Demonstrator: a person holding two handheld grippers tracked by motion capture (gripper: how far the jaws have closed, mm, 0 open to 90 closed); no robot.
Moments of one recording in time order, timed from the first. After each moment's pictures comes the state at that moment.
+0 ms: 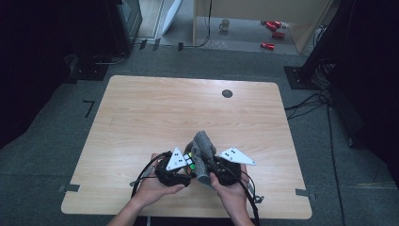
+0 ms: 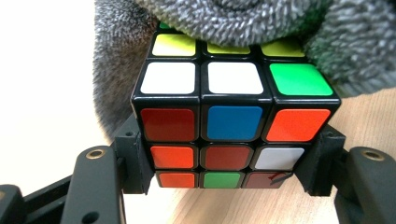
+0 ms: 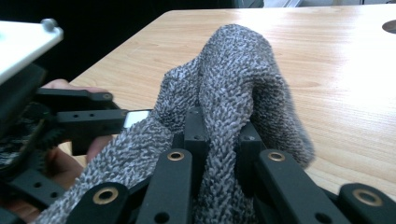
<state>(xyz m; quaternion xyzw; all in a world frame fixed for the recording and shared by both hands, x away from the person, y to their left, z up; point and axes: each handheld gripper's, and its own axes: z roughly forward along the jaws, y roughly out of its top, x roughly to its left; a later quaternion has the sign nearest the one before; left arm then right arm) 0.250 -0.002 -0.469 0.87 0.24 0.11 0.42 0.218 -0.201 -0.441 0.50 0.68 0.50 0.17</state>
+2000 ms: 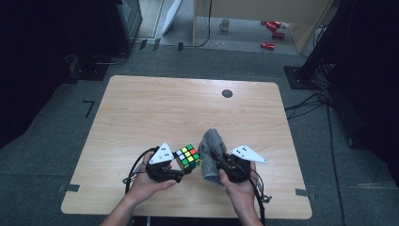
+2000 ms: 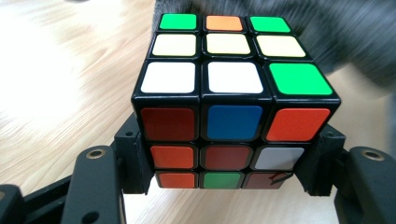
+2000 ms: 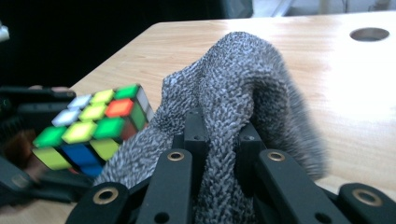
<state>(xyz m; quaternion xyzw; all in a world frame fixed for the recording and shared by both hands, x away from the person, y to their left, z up) 0.262 0.033 -0.458 0.83 0.24 0.05 0.51 0.223 -0.229 -0.437 0.51 0.67 0.51 0.17</state>
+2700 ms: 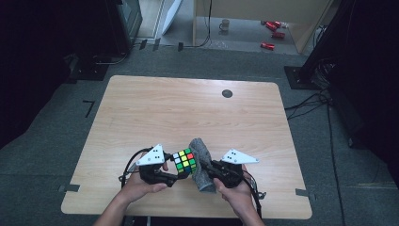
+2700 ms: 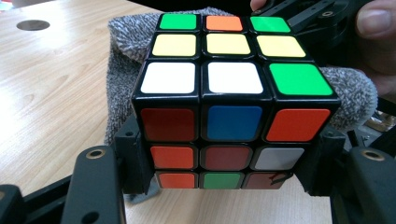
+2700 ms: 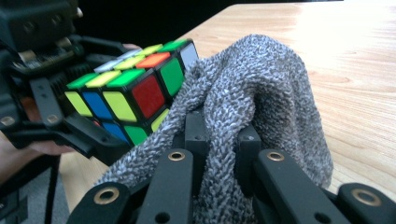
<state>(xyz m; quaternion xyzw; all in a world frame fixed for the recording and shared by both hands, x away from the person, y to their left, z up) 0.259 0.049 -0.456 0.82 0.18 0.01 0.54 0.222 -0.217 -0.452 0.41 0.72 0.56 0.08</state>
